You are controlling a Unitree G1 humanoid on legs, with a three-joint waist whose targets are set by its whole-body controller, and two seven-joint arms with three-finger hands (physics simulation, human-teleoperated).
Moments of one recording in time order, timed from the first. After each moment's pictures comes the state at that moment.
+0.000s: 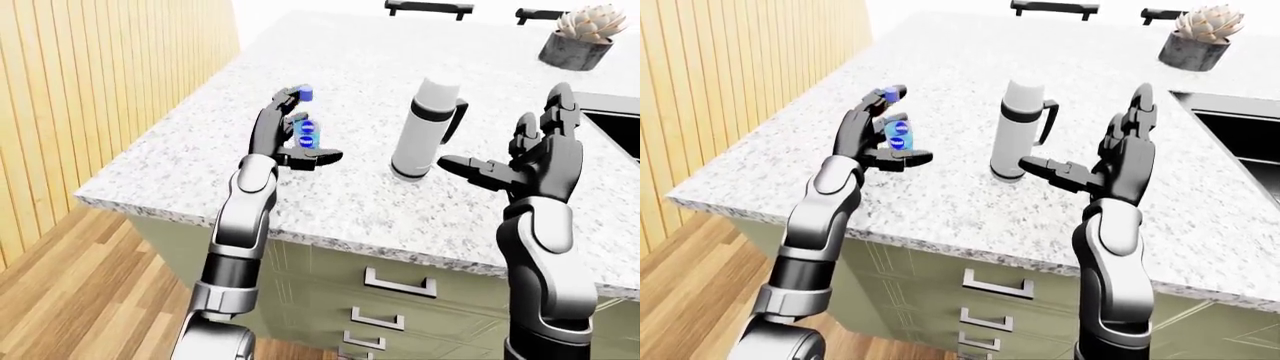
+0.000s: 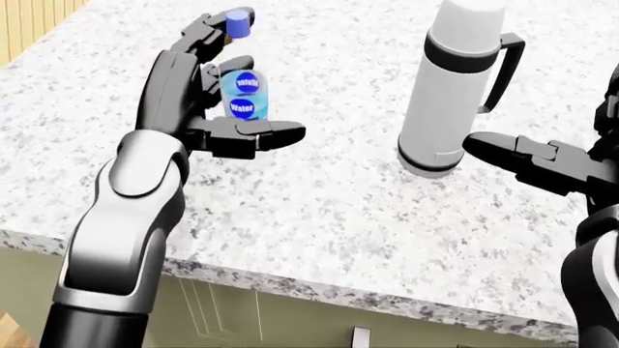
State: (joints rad) left arm -0.77 0.04 0.02 0.24 0.04 0.39 -0.01; right arm -0.36 -0.22 -0.27 -0.37 0.21 0.43 -0.32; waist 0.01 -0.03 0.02
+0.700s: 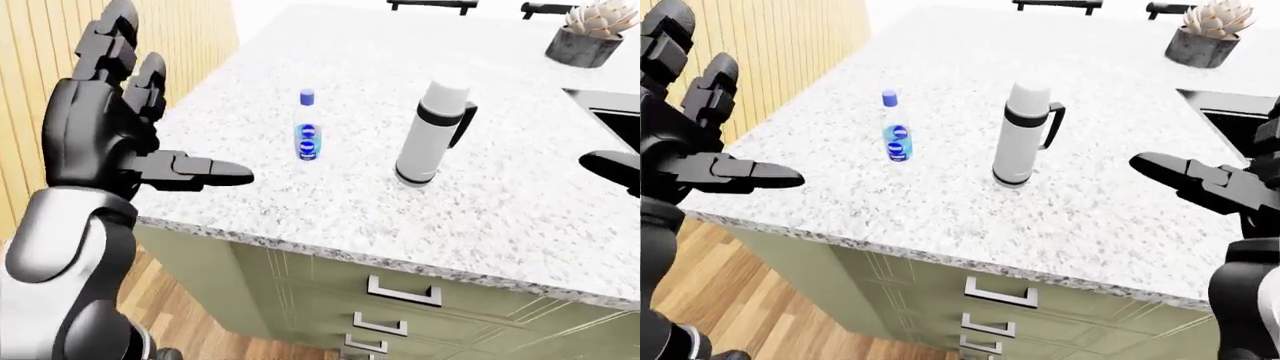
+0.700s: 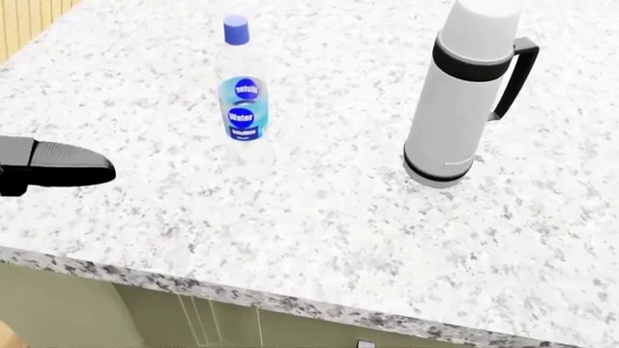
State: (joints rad) left arm -0.59 0.35 0.35 -0.85 -0.29 1.09 -0.01; right arm -0.26 -0.47 -0.72 -0.82 0.56 0.76 -0.34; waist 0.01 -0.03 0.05
